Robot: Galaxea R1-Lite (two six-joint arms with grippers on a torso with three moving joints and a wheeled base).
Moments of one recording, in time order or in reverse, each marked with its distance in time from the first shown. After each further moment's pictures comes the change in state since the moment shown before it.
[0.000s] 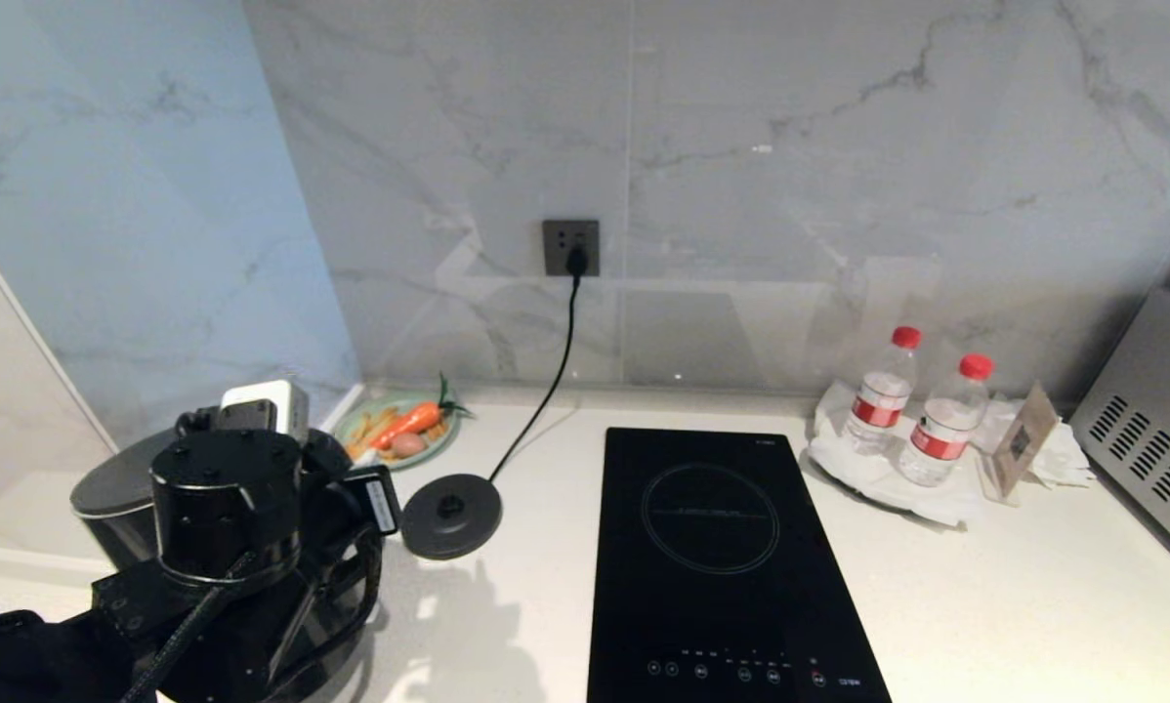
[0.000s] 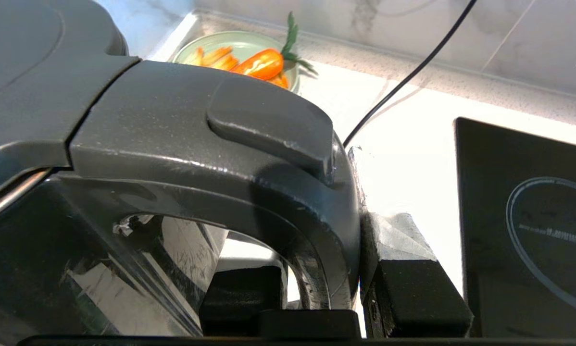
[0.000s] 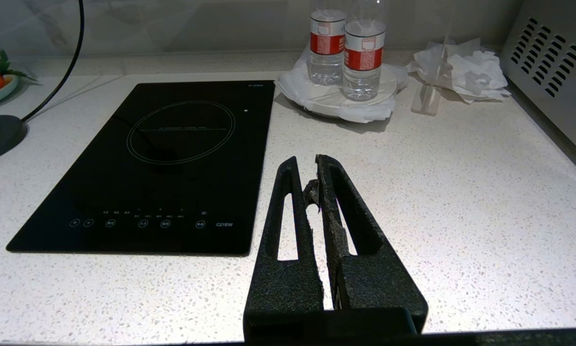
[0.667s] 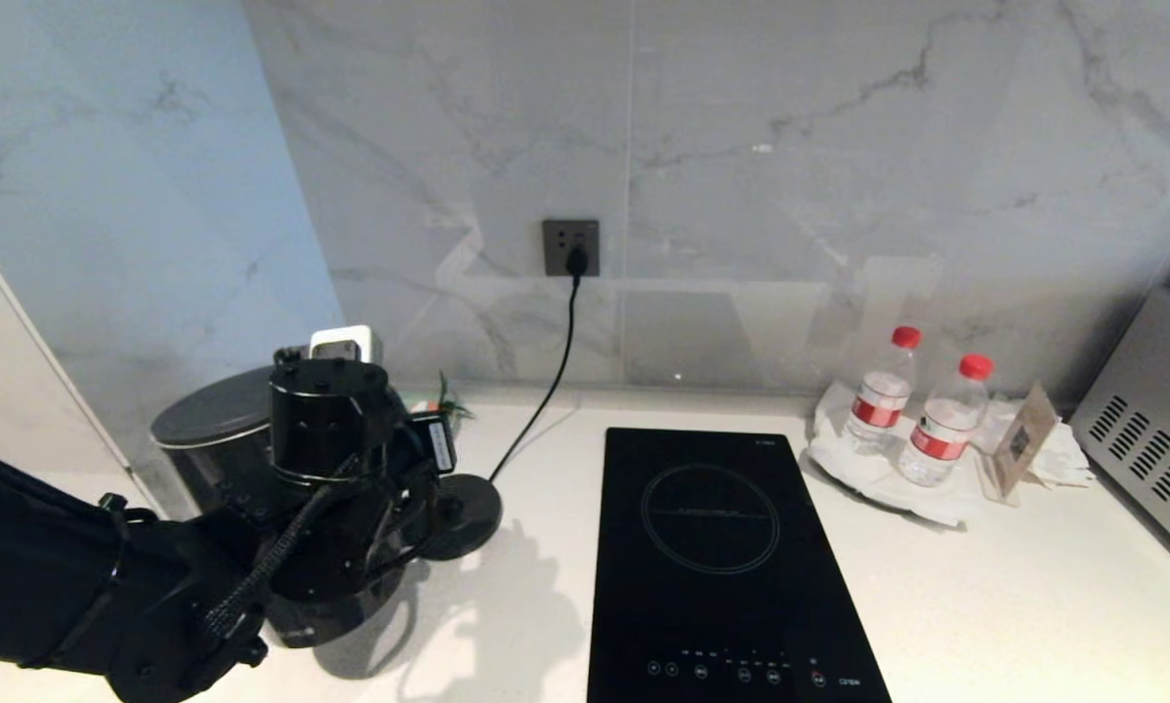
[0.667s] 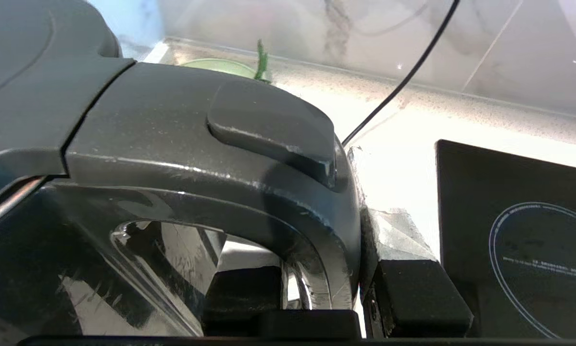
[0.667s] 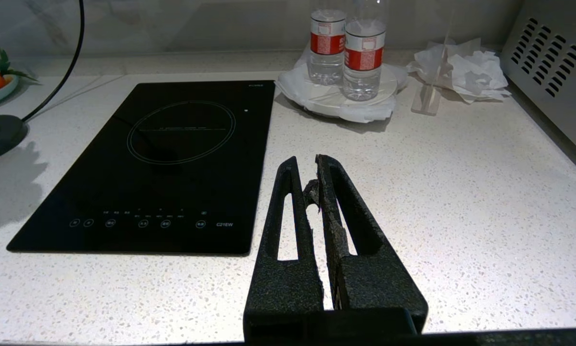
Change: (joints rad) left arm -0.004 0.130 -0.263 0.108 -0.010 0.046; right arm 0.000 0.000 0.000 0.000 0.001 0.000
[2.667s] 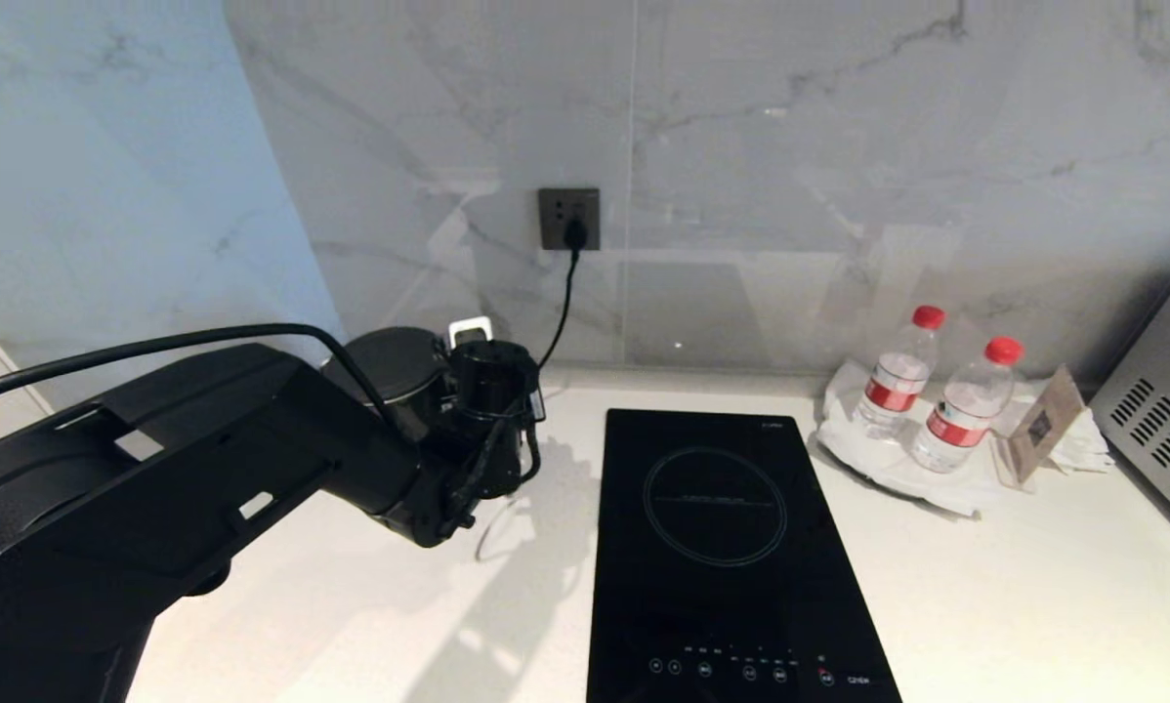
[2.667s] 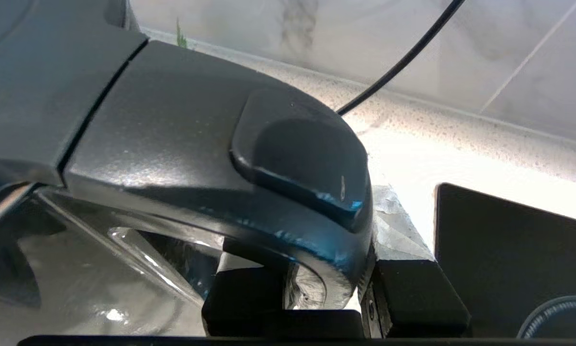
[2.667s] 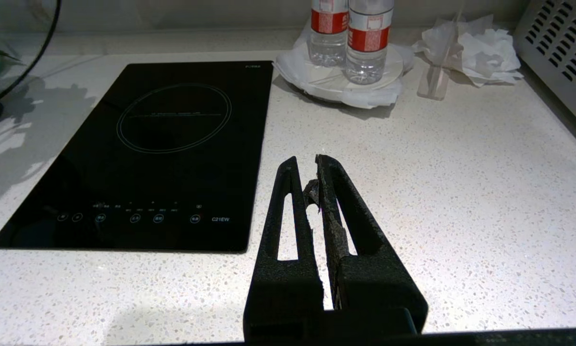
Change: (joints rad) left arm 0.024 0.511 -0.577 0.016 0.014 -0.030; right arm 0.000 0.000 0.000 0.000 -0.001 0.000
